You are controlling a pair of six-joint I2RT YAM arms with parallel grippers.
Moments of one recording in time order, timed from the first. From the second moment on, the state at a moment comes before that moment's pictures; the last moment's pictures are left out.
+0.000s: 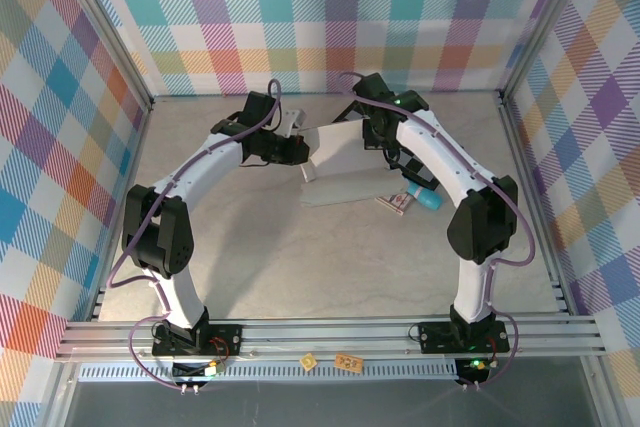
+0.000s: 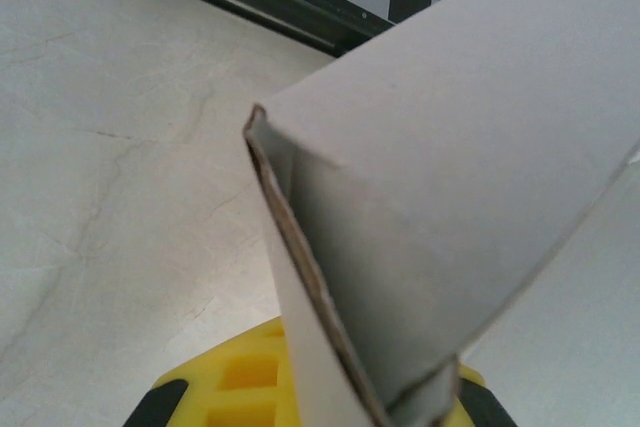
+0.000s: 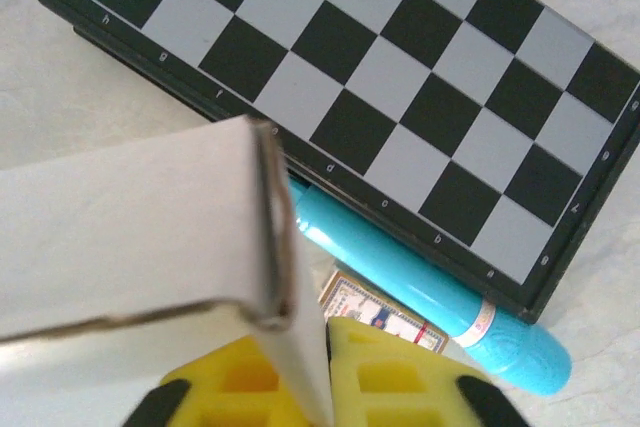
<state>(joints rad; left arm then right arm) -0.38 1.80 1.52 -0.63 0.48 -0.18 0.51 1.92 1.91 -1.14 0.35 0.48</state>
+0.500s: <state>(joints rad) -0.45 1.80 1.38 -0.57 0.21 -0.22 0.59 1.94 1.76 -1.09 0.40 0.55</state>
